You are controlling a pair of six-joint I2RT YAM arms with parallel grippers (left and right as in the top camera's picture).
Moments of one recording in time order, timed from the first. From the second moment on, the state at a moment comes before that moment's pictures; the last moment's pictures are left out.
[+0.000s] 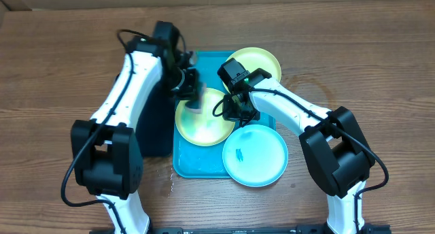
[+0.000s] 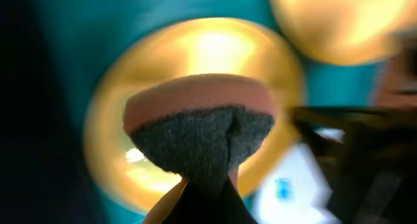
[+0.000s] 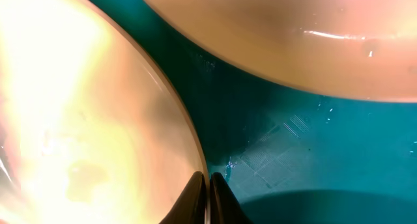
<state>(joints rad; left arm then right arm) -0.17 1.97 1.65 -1.18 0.34 -0.16 0.61 2.08 1.51 -0.85 -0.10 0.67</state>
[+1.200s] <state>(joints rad) 0.06 1.97 1.41 -1.05 -0.04 -0.20 0.61 2.08 1.51 -0.84 -0.10 0.67</state>
